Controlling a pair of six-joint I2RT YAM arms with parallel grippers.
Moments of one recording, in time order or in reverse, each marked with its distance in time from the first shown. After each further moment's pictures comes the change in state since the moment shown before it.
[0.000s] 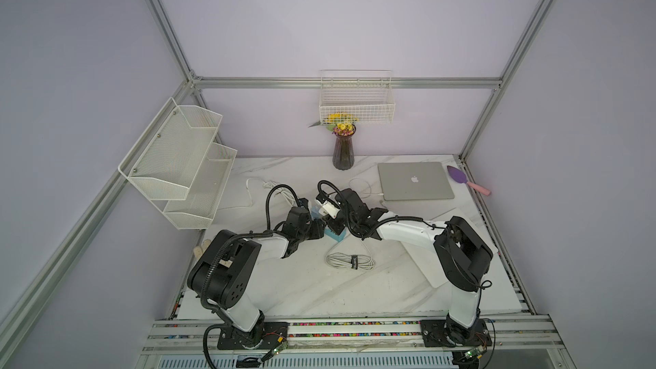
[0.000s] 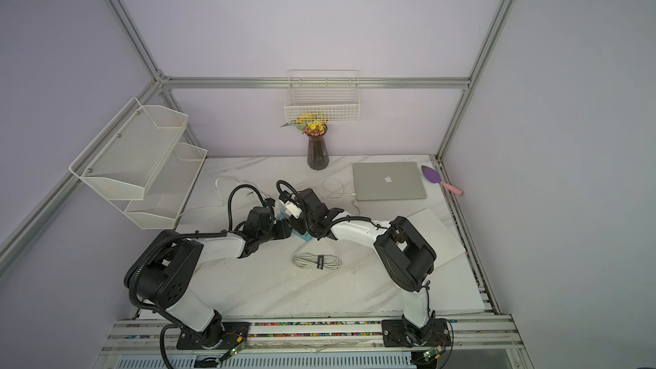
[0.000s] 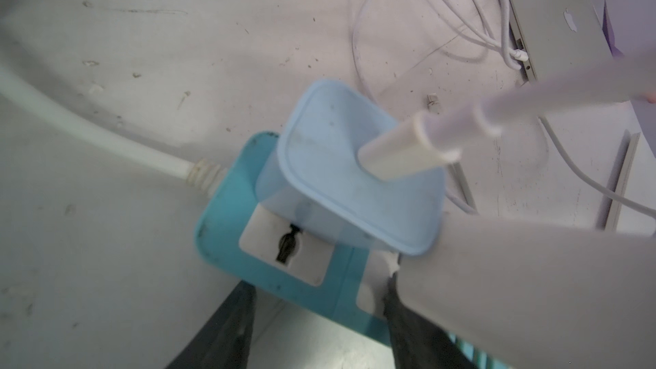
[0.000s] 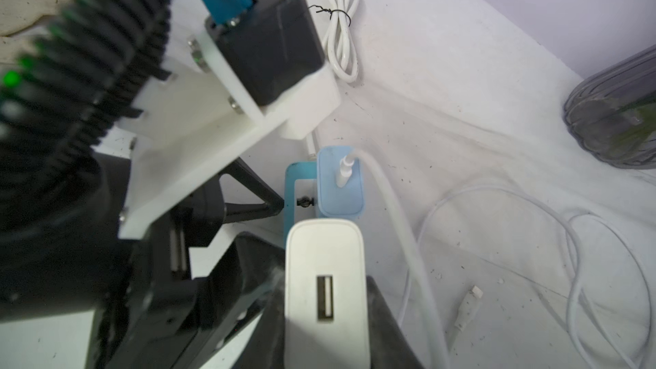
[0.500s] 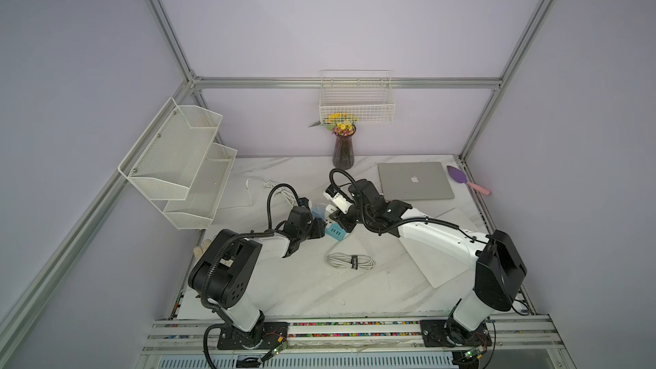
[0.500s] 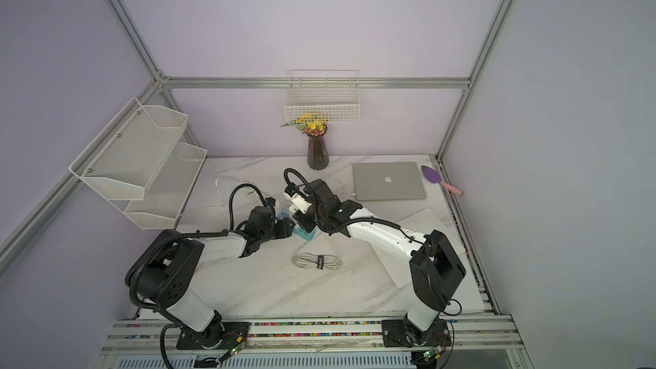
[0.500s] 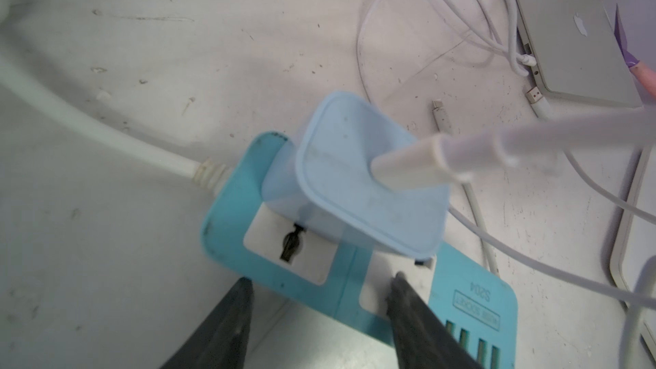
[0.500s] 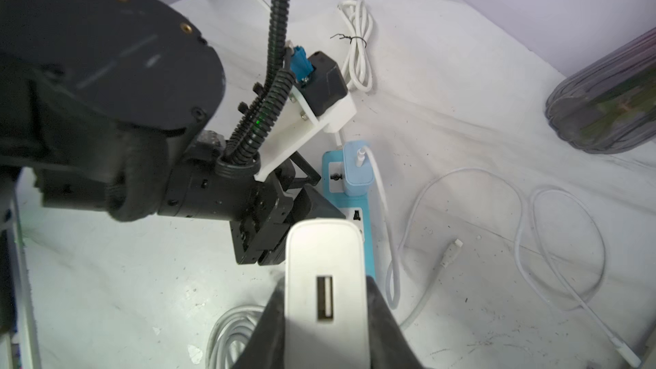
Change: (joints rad) left arm -0.009 -0.011 0.005 -0.021 -0.034 -0.001; right arm -0.032 -0.269 -0.015 -0.254 -0.110 0.069
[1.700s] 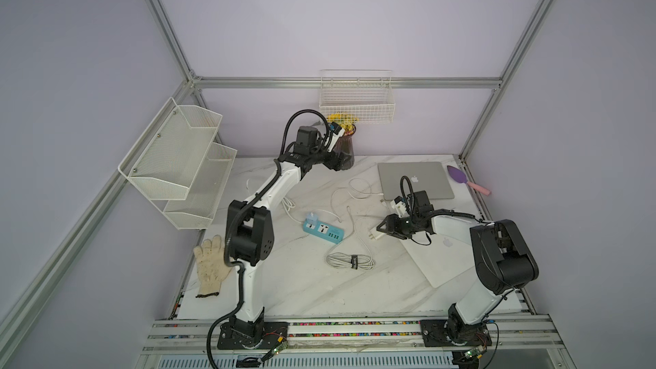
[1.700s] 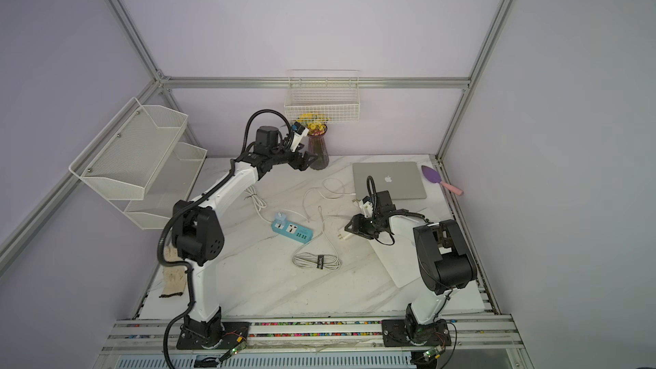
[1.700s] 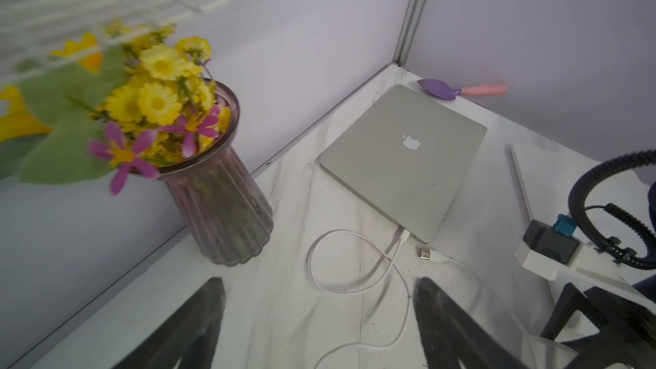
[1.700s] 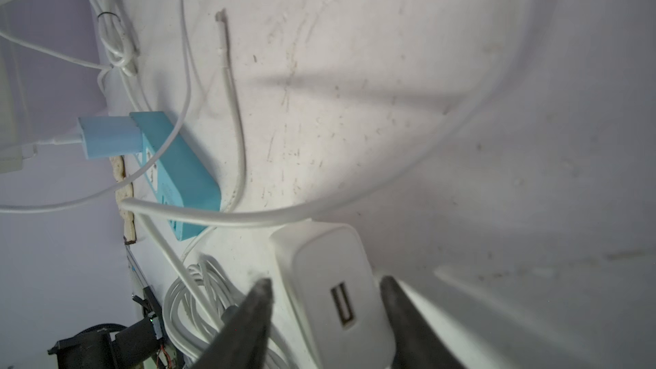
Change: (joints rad) left arm 0.078 0.521 1.365 -0.570 0.434 0.725; right arm -0.559 0.074 -0.411 0.070 -0.420 0.523
